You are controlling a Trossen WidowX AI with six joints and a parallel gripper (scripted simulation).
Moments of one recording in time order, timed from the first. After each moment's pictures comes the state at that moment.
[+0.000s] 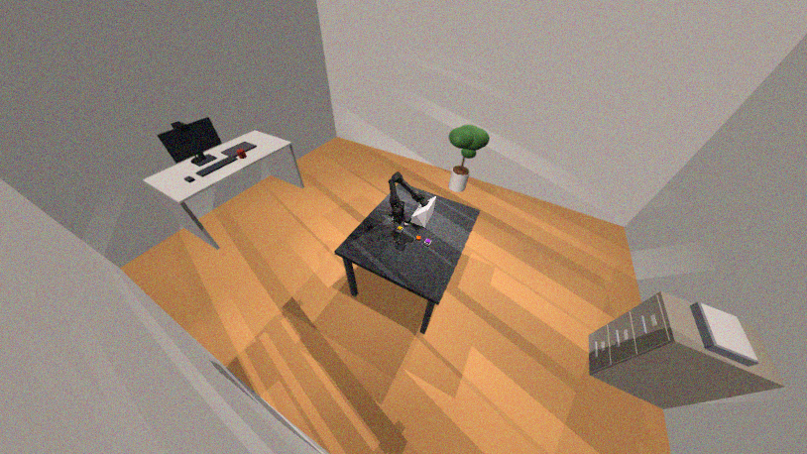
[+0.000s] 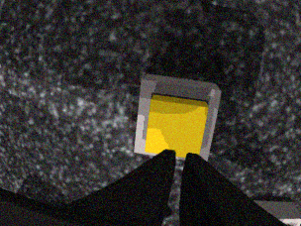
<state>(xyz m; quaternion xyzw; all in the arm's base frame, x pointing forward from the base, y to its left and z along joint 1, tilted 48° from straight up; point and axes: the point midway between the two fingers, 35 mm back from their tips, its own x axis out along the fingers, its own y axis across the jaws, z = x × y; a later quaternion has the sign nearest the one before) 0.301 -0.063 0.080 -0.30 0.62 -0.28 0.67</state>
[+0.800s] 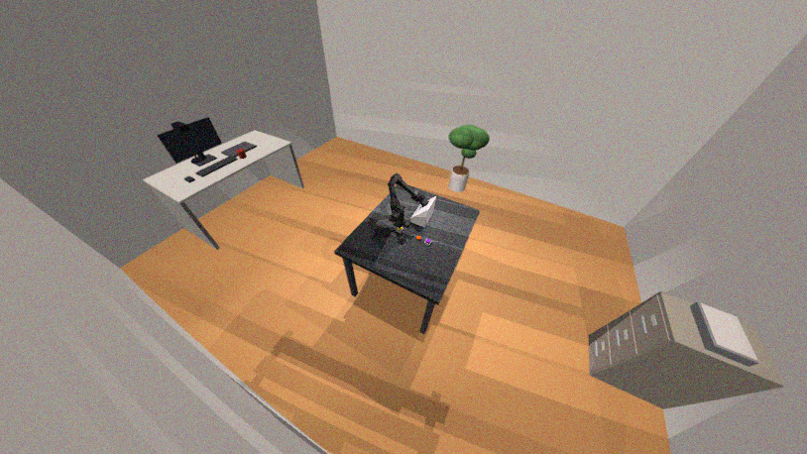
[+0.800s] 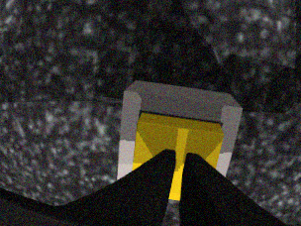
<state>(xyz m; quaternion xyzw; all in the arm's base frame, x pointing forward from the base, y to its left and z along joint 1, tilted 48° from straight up) 0.301 -0.100 0.047 -0.30 0.62 -0.28 0.67</state>
